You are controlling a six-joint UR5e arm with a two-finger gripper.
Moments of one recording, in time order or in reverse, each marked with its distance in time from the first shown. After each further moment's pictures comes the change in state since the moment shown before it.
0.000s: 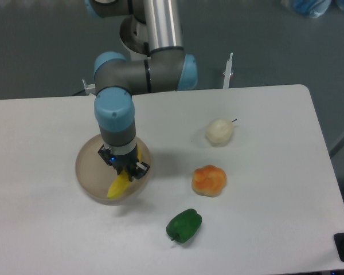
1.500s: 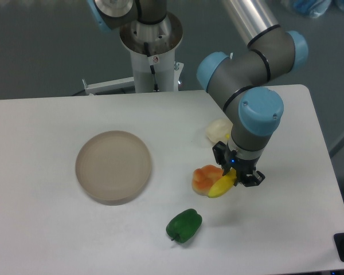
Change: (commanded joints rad) arm 0.341 -0.150 0.266 -0.236 0.008 0.684
